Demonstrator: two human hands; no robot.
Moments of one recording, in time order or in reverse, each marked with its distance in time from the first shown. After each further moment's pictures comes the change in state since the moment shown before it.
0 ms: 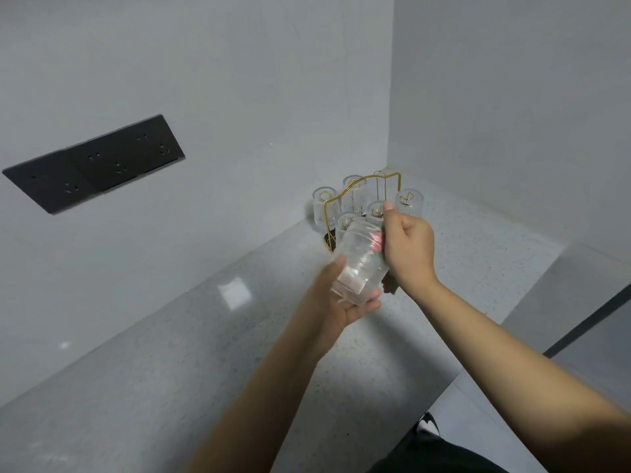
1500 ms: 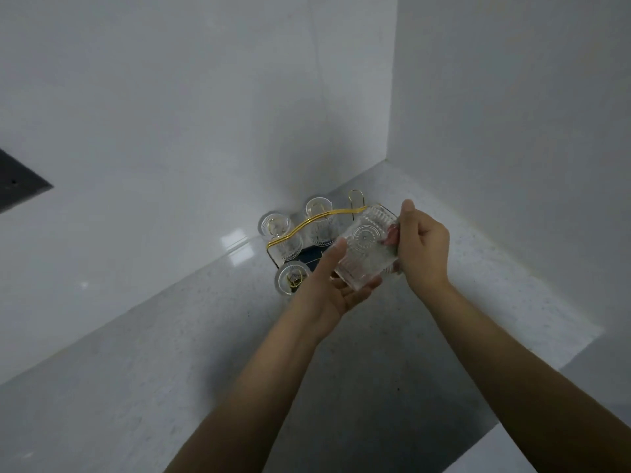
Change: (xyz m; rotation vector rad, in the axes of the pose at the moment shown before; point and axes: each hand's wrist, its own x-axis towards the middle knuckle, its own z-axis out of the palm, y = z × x) left_hand 0.261 0.009 0.074 -0.037 0.274 -0.141; right_hand 0.243 0.142 -0.028 -0.024 -0.107 0.073
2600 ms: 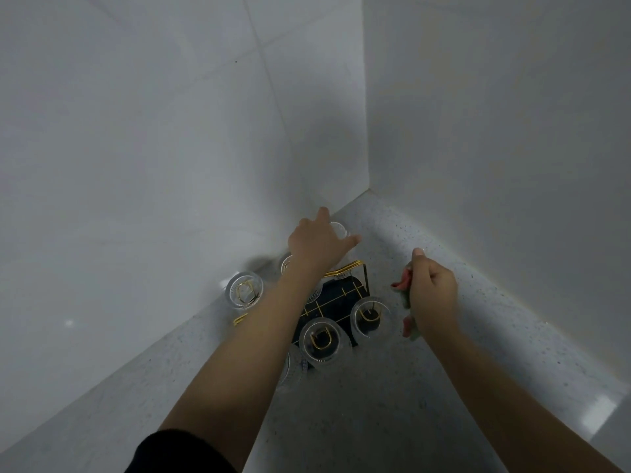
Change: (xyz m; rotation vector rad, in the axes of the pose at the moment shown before) left_hand 0.194 0.081 0.040 1.788 0.365 0.359; right_hand 0.064 0.055 -0.003 0.077 0.092 0.441
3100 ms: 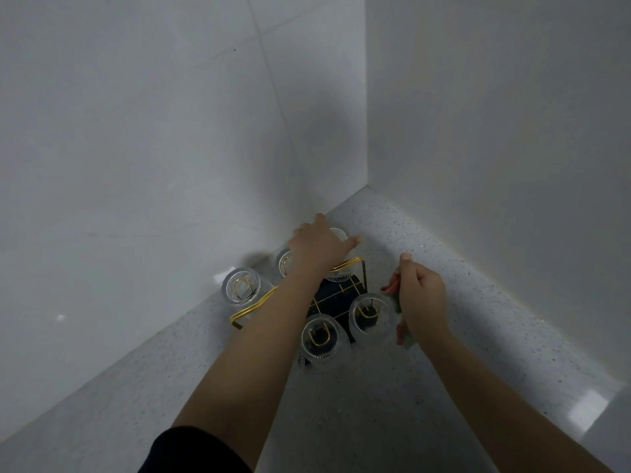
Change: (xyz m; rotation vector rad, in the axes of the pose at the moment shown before) left_hand 0.001 0.000 0.013 0.024 -0.091 -0.059; right_hand -0.001 0.012 0.008 -0.083 -0.051 -0.024
